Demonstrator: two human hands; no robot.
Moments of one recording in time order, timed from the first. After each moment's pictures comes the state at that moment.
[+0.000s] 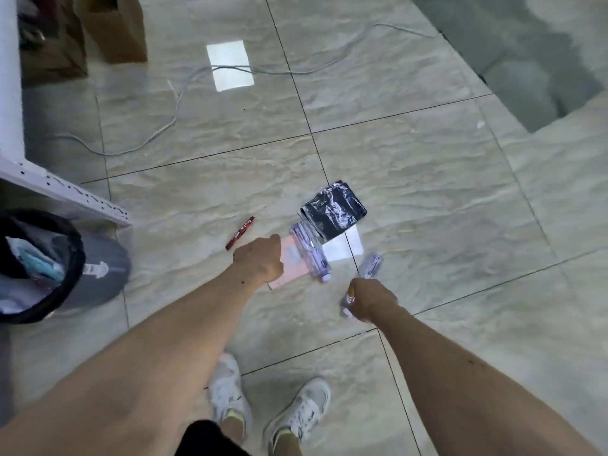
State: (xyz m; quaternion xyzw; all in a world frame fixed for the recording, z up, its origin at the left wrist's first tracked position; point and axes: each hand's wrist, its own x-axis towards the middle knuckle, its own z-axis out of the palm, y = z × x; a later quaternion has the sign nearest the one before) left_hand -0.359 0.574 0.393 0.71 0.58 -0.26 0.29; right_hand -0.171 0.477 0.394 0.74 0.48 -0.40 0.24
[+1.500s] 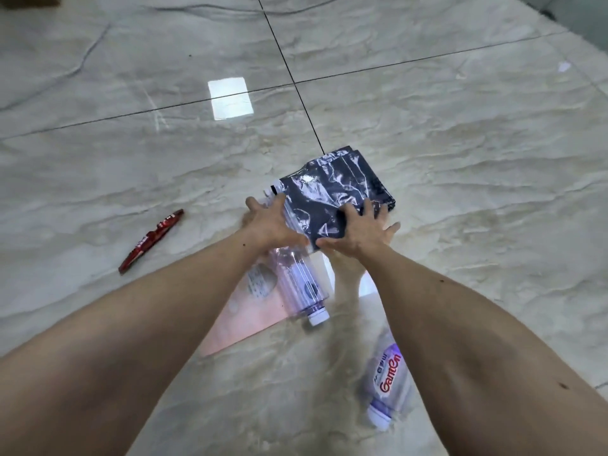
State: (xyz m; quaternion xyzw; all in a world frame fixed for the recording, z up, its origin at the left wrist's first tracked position) left_hand -0.240 0.679 -0.035 0.65 0.66 -0.06 0.37; right_hand -0.065 0.640 -0.060 0.81 0.53 -0.24 0.08
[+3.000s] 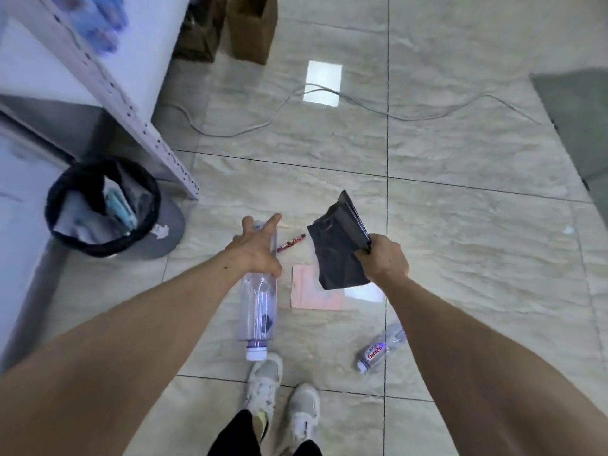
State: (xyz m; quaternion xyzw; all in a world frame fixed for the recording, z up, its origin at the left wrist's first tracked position) left_hand -0.486 0.609 0.393 0.53 0.73 -0.11 0.42; right_hand -0.243 0.639 0.394 0.74 0.59 -0.31 0.06
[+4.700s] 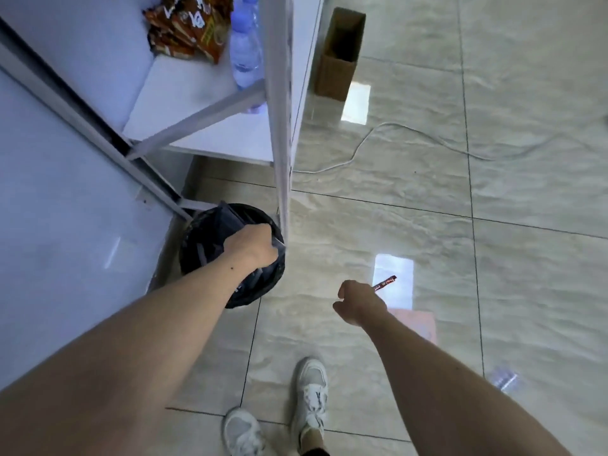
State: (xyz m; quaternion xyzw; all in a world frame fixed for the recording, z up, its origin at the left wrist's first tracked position) left_hand -0.829 0.659 0.420 0.55 0.77 -0.11 0.31; right_hand -0.610 0.628 0.382 0.65 0.62 -0.36 0.24
